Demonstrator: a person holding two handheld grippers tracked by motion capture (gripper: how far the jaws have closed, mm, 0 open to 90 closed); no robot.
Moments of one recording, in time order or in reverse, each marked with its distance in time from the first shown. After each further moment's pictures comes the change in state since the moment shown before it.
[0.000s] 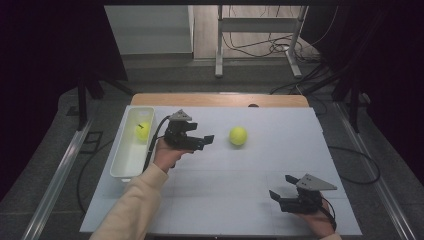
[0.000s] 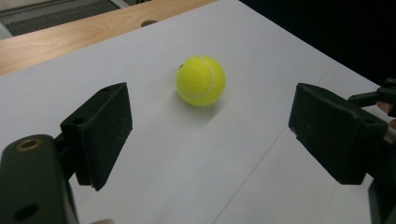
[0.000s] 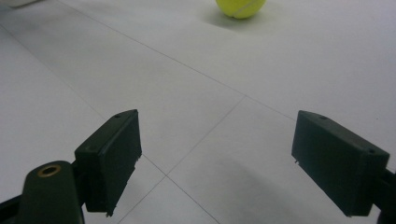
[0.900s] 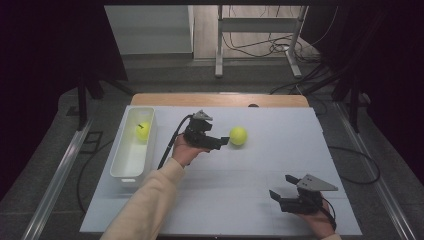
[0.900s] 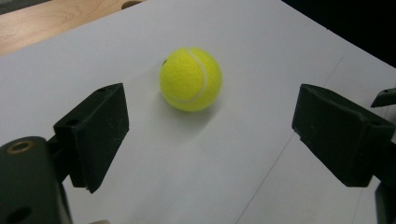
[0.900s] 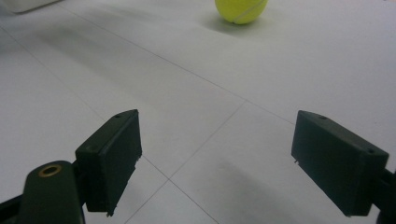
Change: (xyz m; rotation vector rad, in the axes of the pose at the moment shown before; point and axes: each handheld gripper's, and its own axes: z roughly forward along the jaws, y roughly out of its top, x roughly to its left) left arm -0.009 0.011 0.053 0.089 0.000 0.025; right arm 0.002 0.001 -0.002 -0.014 -0.002 0.000
